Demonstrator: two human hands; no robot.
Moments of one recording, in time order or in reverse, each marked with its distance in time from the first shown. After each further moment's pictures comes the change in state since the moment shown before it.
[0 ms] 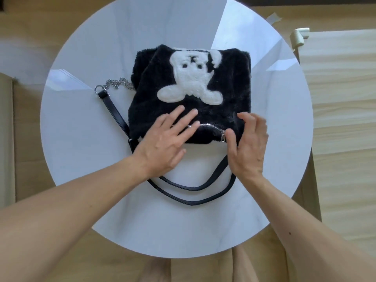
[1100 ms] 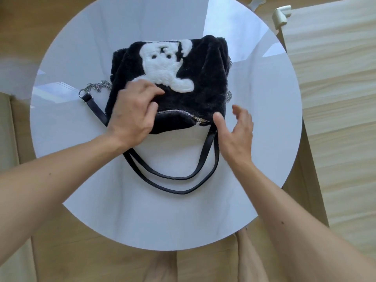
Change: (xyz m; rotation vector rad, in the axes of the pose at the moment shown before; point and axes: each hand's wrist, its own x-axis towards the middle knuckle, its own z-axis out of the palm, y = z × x) left_hand 0.032 -0.023 -0.035 -0.440 0.348 -0.255; right_hand -0.001 -0.003 -0.014 0.366 -0.103 0.504
